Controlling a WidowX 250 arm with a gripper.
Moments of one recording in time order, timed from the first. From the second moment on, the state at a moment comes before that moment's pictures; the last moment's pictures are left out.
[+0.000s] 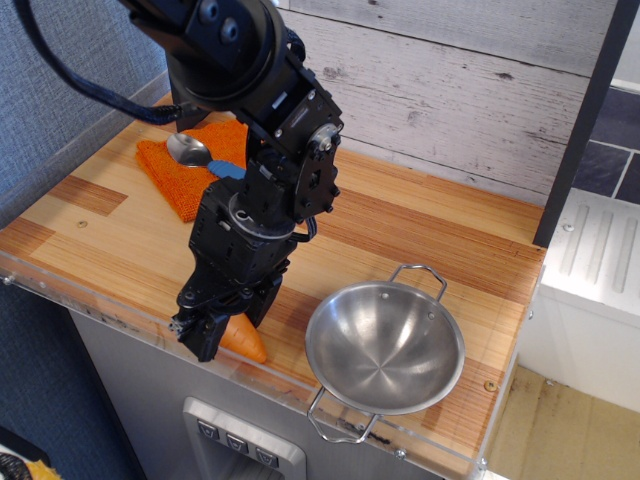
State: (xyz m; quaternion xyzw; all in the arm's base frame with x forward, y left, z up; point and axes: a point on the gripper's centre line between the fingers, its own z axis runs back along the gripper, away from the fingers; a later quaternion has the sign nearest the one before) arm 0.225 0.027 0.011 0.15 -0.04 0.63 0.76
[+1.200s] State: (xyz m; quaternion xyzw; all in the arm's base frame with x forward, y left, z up) arm 0.292 0.028 0.120 0.09 -0.19 0.55 0.81
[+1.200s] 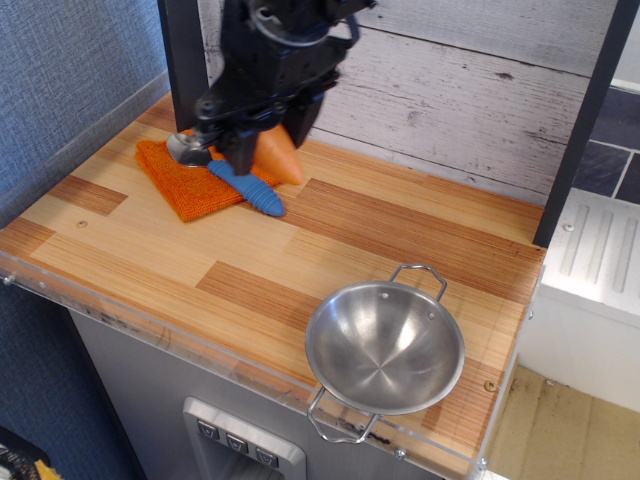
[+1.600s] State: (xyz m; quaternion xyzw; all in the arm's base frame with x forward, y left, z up) arm 0.338 0.022 0.098 0.07 -0.19 0.51 0.84
